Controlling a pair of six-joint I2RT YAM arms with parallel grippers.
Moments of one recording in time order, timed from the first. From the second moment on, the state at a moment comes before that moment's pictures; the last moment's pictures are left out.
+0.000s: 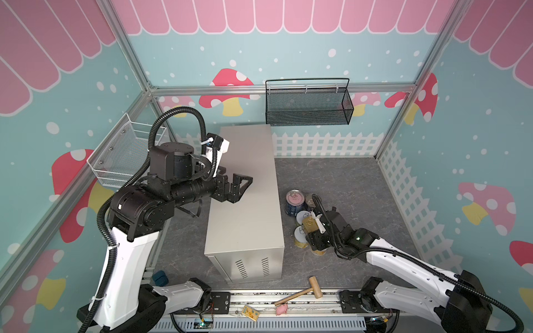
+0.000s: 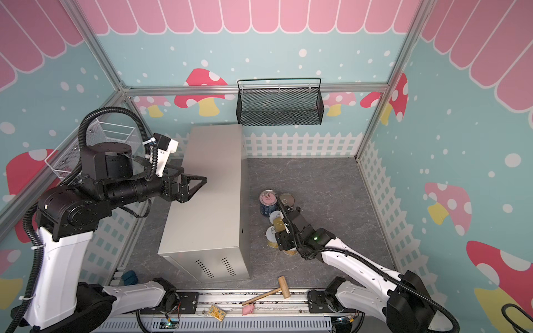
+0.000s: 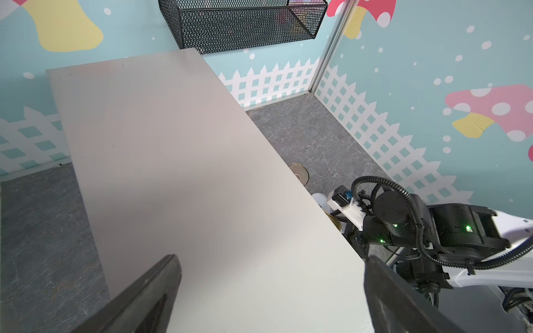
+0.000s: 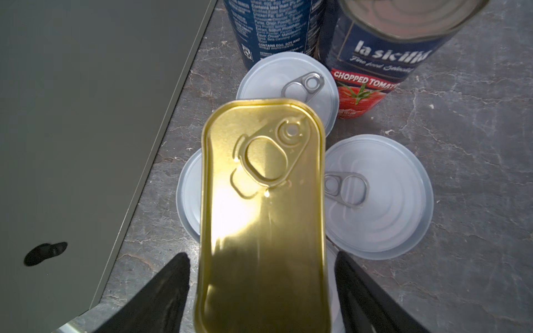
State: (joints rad) left arm -0.47 1.25 2.02 -1.27 0.20 -0.14; right arm 0.73 1.07 0.66 -0.52 0.09 0.31
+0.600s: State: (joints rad) left arm -0.47 1.28 2.04 -1.29 0.22 -0.14; right arm 0.73 1.14 0.66 -0.44 0.12 0.28
